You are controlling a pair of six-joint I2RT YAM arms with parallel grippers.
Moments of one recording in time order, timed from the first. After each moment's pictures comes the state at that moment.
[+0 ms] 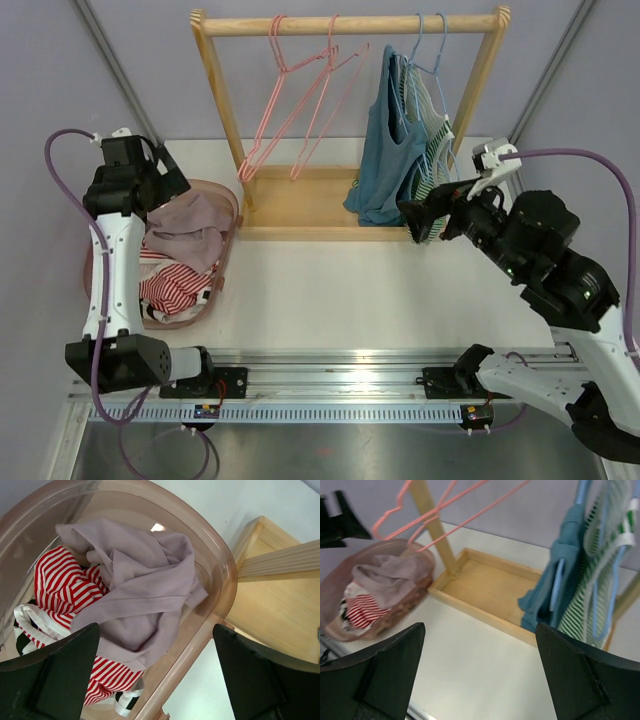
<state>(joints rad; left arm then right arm) 0.15 1.33 1.51 -0.92 -0.15 -0.37 0.73 0.87 1.47 -0.67 0.12 0.16</state>
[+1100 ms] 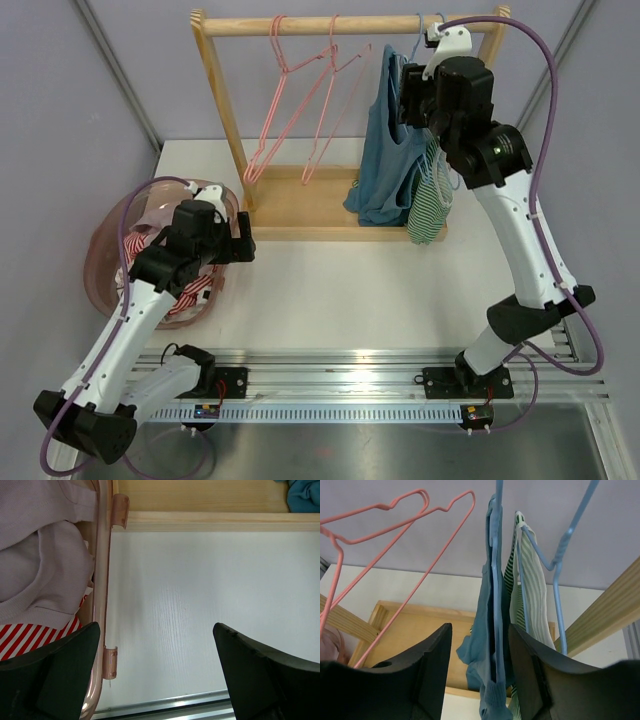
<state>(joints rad) -0.36 0.94 1.02 -0.81 -0.10 -0.32 0.49 1.62 2.19 -0.75 0.32 0.11</state>
